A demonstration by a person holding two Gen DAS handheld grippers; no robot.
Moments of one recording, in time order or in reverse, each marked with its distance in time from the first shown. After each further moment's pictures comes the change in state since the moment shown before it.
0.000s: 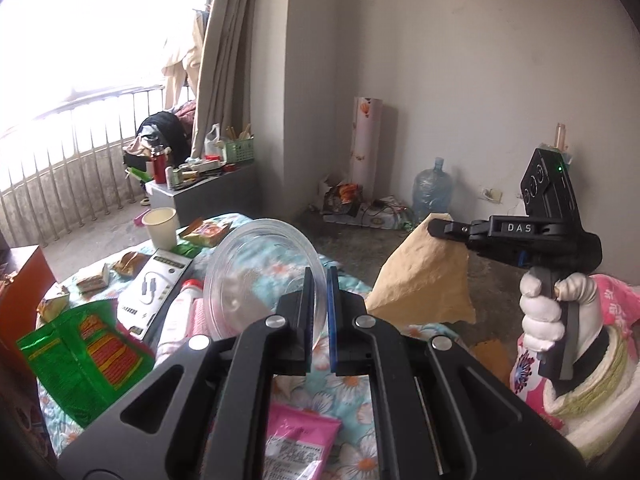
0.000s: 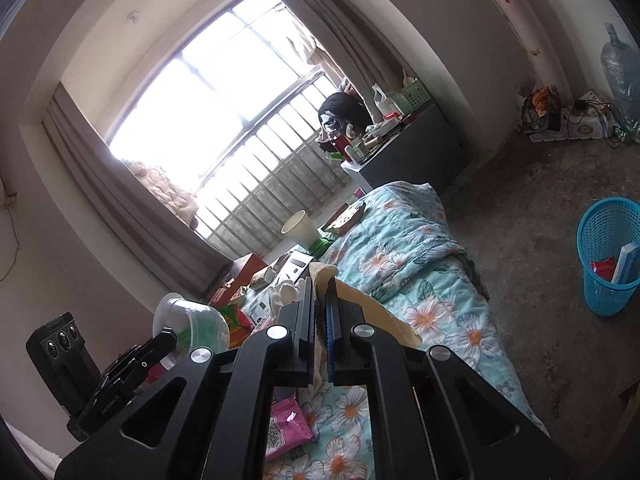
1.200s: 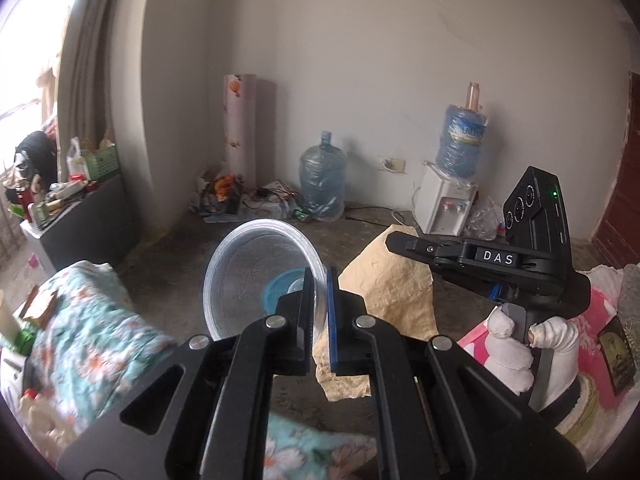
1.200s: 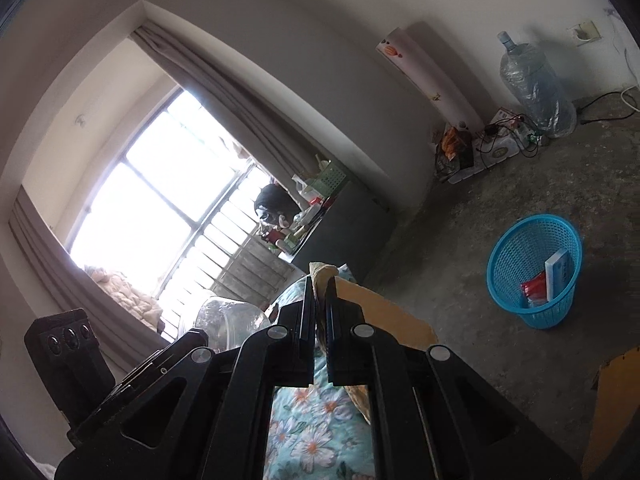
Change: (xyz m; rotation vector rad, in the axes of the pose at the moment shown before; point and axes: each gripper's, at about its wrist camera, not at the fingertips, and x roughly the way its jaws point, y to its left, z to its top) left arm 0.199 -0.155 0.073 0.159 0.109 -0.393; right arm -0.112 -0.150 0.048 0.212 -0.318 -0.183
